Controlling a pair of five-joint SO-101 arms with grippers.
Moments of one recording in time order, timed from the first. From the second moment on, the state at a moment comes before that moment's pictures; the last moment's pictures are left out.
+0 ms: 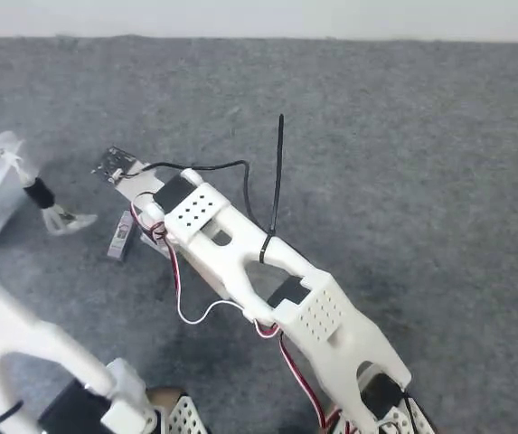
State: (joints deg) left arm -57.1 -23.3 8.7 83.8 41.1; right arm -52.1 48.6 -40.4 72.7 9.4
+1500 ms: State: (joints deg) left arm -48.5 -23.3 8.7 84.4 40.8; right arm -50.1 41.1 -42.1 77.8 9.4
